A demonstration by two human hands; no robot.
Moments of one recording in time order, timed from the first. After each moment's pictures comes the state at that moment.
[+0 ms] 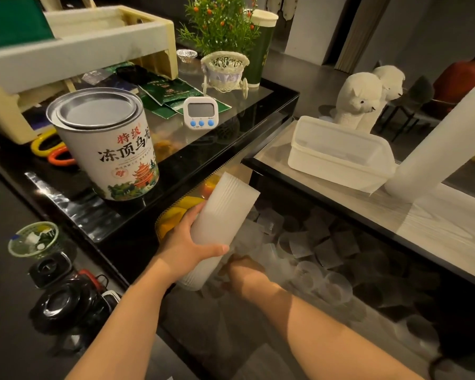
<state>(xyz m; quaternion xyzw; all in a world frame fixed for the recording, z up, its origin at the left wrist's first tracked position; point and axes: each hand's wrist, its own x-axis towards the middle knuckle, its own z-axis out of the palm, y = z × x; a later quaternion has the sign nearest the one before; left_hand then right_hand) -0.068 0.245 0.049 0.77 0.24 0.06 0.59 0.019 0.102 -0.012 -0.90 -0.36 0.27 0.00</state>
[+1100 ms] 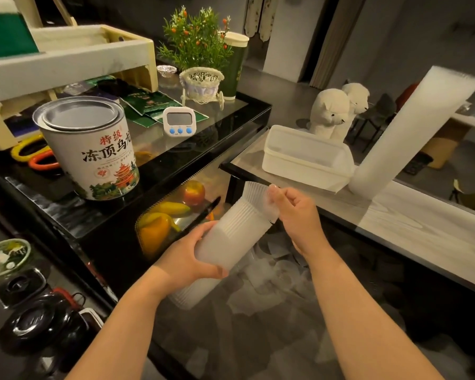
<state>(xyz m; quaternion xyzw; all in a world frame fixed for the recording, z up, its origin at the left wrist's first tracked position) -0.079 0.204 0.064 0.82 0.12 -0.02 0.55 0.057 0.018 0.132 -0.77 -0.18 0.07 0.61</state>
